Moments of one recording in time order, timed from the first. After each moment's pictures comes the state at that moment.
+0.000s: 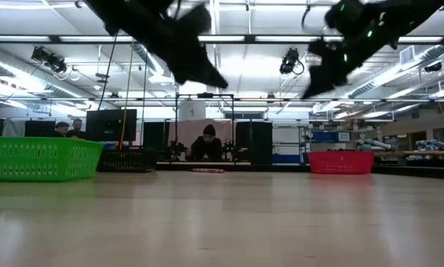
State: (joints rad) left arm 0.02 1.48 0.92 0.03 -0.14 0.01; right arm -0.56 1.06 0.67 -0.15 0.28 -0.18
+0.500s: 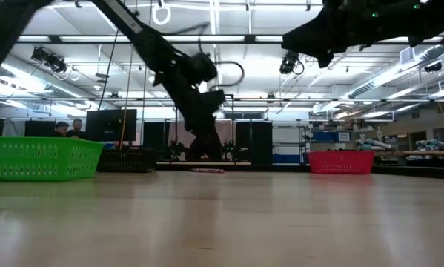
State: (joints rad) left arm 0.51 1.86 1.22 -0.24 0.12 0.21; right arm 0.00 1.00 0.46 0.45 0.14 0.02
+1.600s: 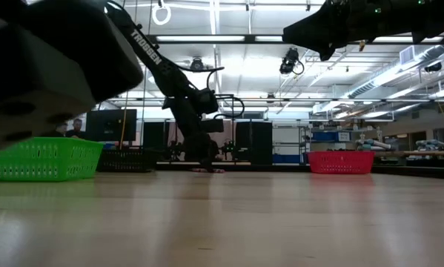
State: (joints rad) left arm 0.68 2.16 1.50 -0.46 0.24 0.60; right arm 0.05 1.00 0.45 0.50 0.22 -0.06
